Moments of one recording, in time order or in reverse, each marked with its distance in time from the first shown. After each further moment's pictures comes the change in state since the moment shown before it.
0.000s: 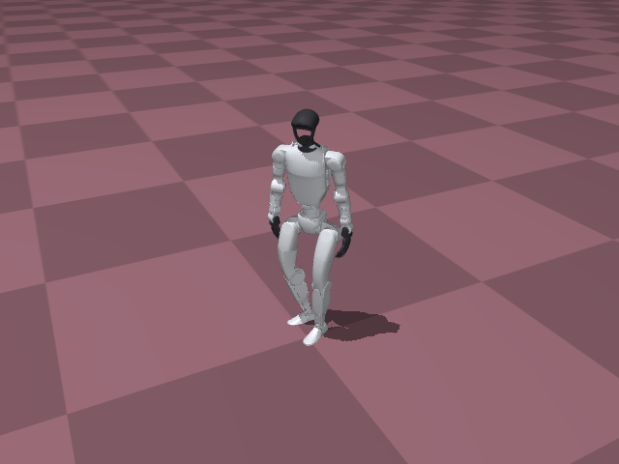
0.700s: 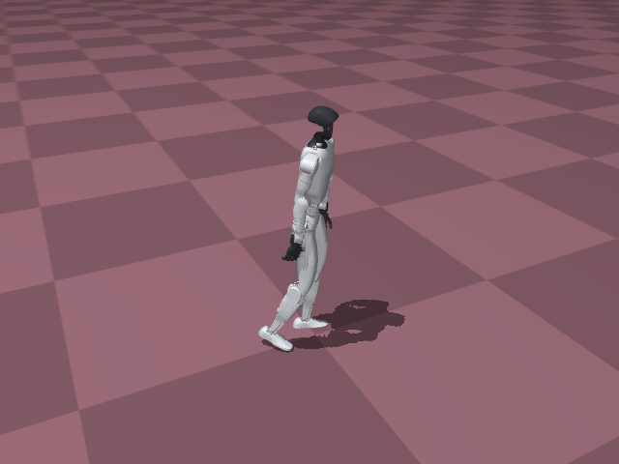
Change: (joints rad) left arm -0.083 -0.027 0.067 0.168 -0.158 0.002 0.087; right arm 0.112 0.036 -0.240 0.006 0.020 0.029 -0.075; waist -0.201 0.197 -0.121; left_leg 0.015 0.216 0.392 -0.109 0.060 -0.066; right_leg -0.076 0.094 0.437 0.118 0.045 0.122
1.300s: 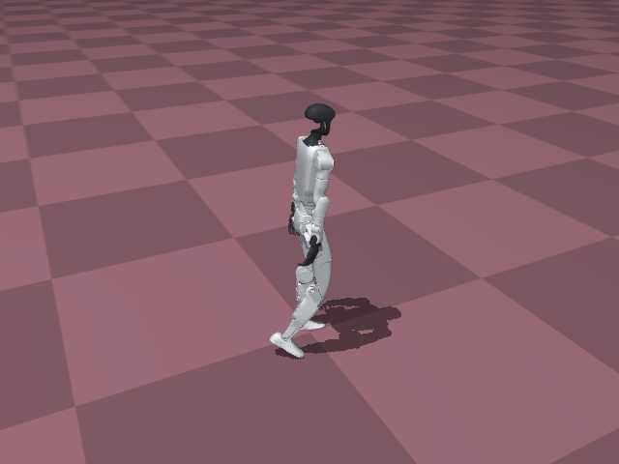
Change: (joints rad) left arm 0.025 0.017 -0.028 0.014 0.040 -0.003 -0.016; right arm -0.004 -0.017 -0.027 0.060 0.008 0.018 -0.024; waist 0.127 -0.047 0.041; left_leg 0.028 -0.102 -0.458 0.039 0.025 -0.009; right_leg 0.029 -0.082 -0.189 0.156 0.145 -0.106
